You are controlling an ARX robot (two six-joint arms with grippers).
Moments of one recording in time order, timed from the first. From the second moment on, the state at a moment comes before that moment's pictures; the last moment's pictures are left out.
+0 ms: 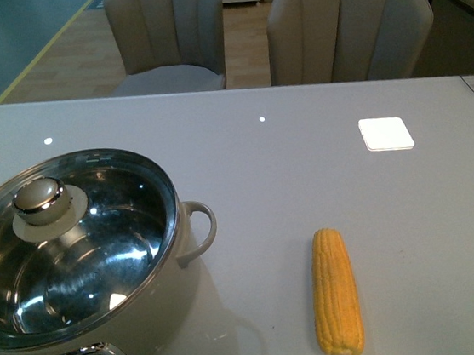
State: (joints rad) left arm 0.00 0.01 0.01 0.00 0.00 0.00; right arm 0.00 0.01 0.02 0.00 0.00 0.00
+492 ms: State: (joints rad) left arm 0.00 0.01 0.01 0.00 0.00 0.00; right arm 0.00 0.01 0.02 0.00 0.00 0.00
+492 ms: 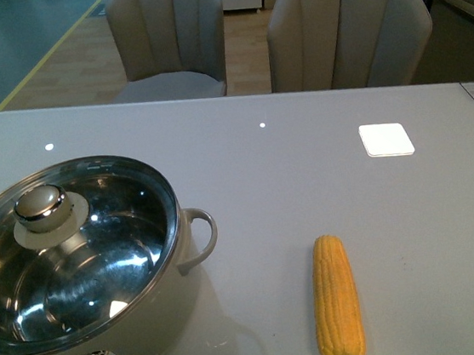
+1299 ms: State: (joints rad) left arm -0.10 0.32 0.11 -0.06 0.10 -0.09; right arm 0.00 0.01 0.02 0.00 0.00 0.00
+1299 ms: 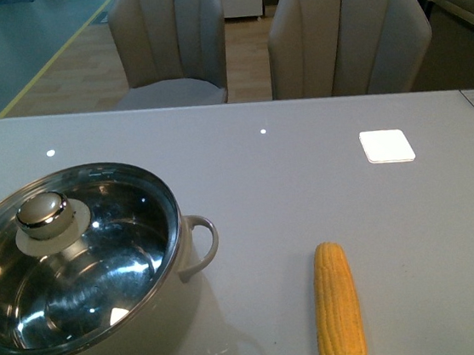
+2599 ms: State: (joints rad) left arm -0.19 2.06 0.47 1.27 -0.10 0.03; right arm 0.00 0.01 0.02 0.00 0.00 0.00
